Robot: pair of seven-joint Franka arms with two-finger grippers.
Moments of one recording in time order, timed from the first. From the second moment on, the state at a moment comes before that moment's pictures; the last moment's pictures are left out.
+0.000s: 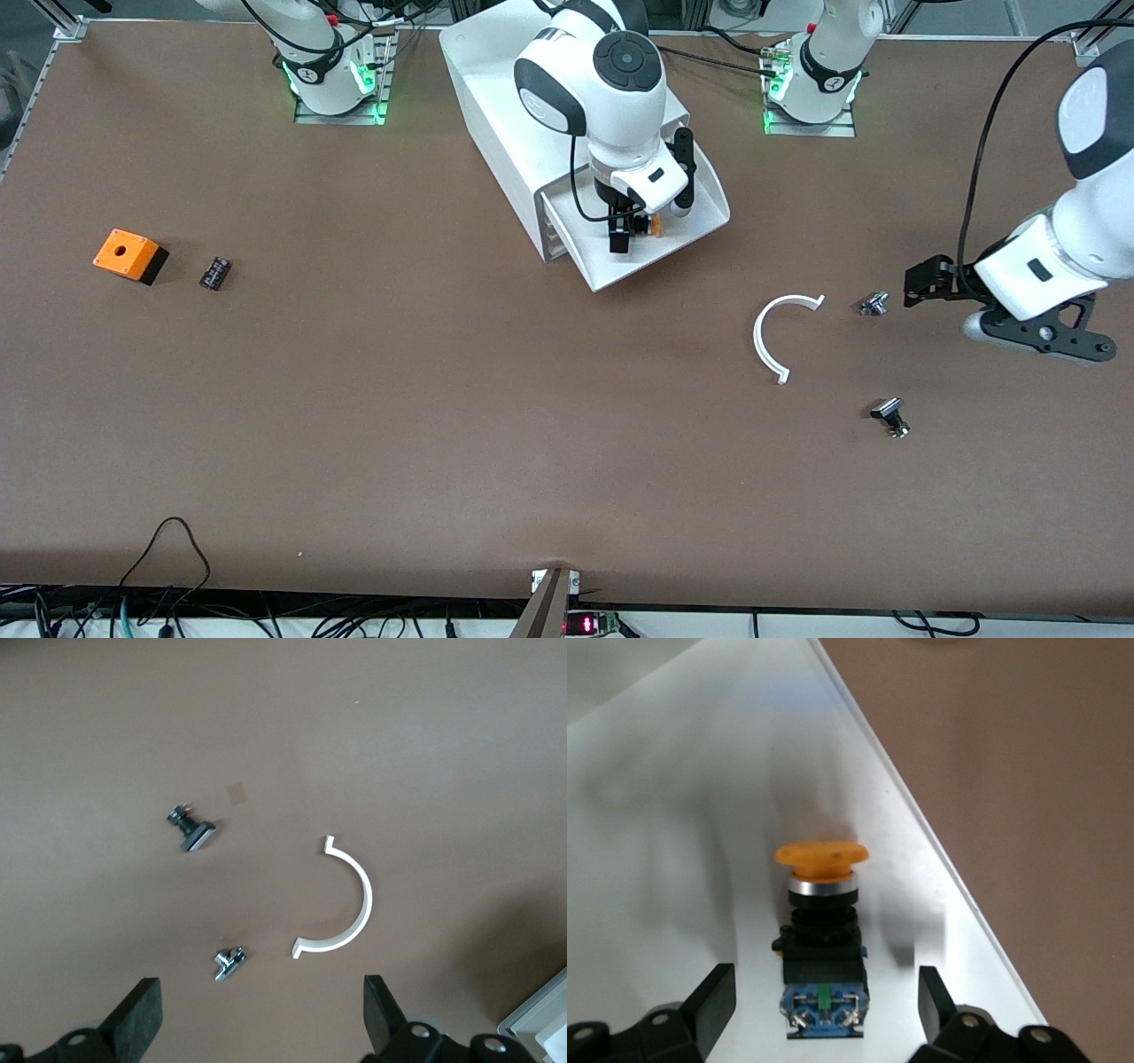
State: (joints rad) left arm 0.20 0.27 -0.30 -1.43 0.07 1.64 0.10; right arm 0.89 0.70 0.08 -1.14 -0.04 1.88 -0.57
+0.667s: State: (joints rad) left arm 0.21 0.06 -0.21 -1.60 0.04 1.63 0.08; right arm 0.89 0.70 0.08 -1.14 -0.04 1.88 -0.58
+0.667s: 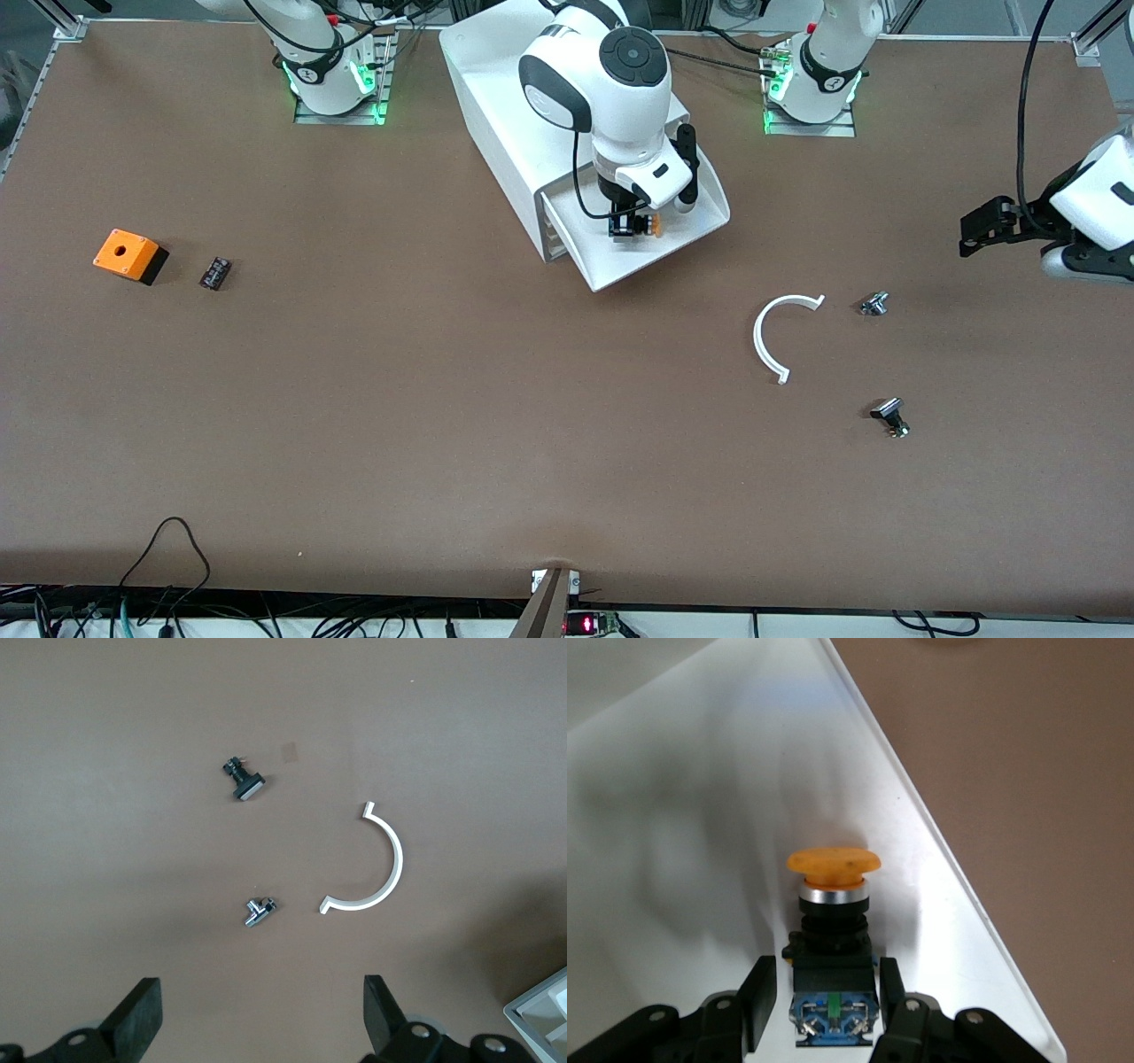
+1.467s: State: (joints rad) left arm 0.21 0.03 -0.19 -1.66 0.02 1.65 -0.03; right arm 0.91 0.64 0.00 -1.09 -0.04 1.83 -0.56
